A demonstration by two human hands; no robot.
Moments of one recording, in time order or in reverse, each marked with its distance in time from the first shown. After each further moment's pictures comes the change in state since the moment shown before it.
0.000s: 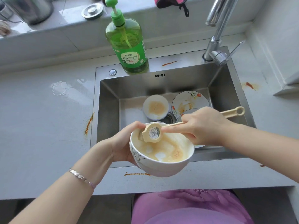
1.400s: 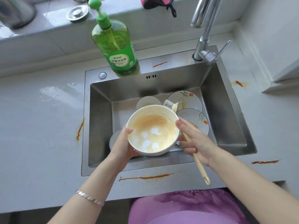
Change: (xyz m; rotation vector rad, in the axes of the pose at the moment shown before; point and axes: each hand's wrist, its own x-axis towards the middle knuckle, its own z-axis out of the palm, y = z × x) left_hand 0.018 -0.011 0.028 -0.319 0.313 0.382; right_hand -0.016 -0.030 0.032 1.928 0.313 1.213
